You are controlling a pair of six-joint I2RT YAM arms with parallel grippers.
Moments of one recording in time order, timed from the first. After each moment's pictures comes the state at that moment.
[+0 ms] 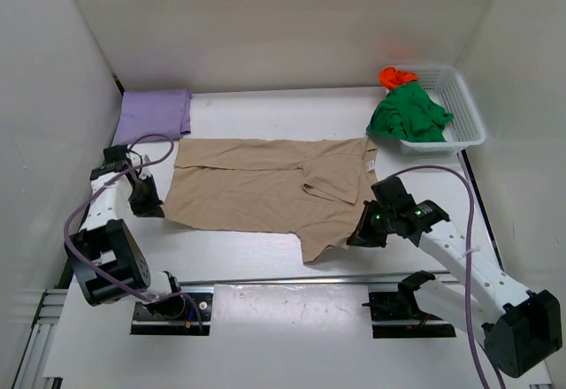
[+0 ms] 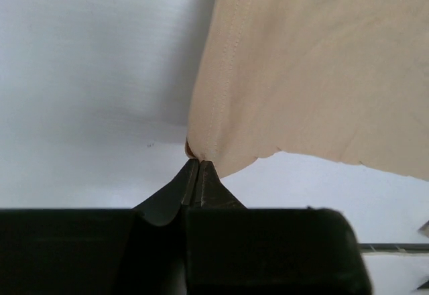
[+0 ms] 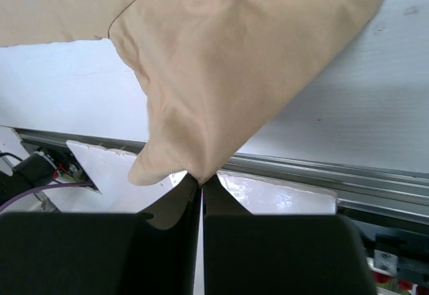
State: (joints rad) left arm 0.35 1.38 0.93 -0.84 0.18 0.00; right arm 0.53 0.93 0.66 -0.82 -0.24 0.84
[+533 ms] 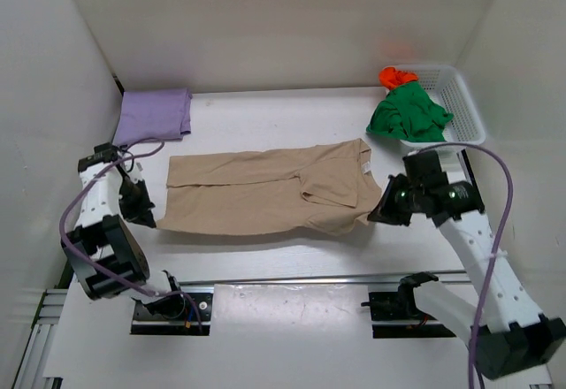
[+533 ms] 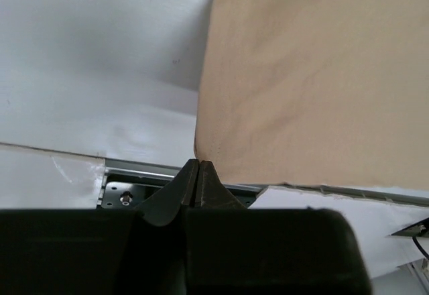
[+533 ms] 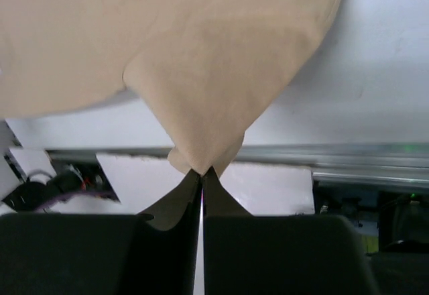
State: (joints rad) left arm 0.40 1.40 1.06 -1.17 0.11 0.00; right arm 0.35 0.91 0.98 -1.11 -0.21 0.70
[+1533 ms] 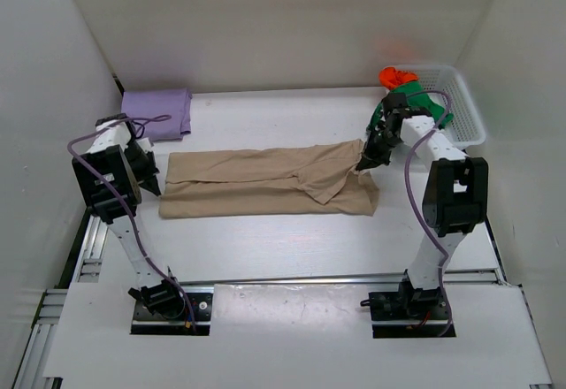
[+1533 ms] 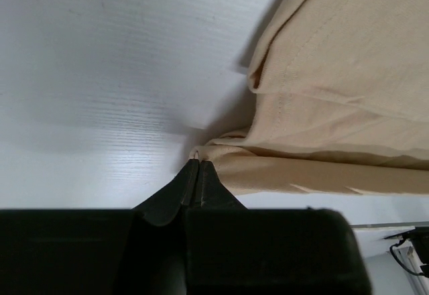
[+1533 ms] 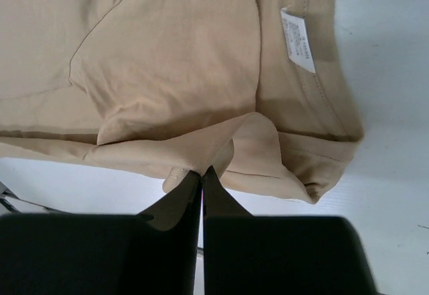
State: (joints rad) left arm 0.33 2.11 1.62 -1.17 0.12 0.00; right arm 0.14 1.86 1.49 -0.90 -0.31 0.44
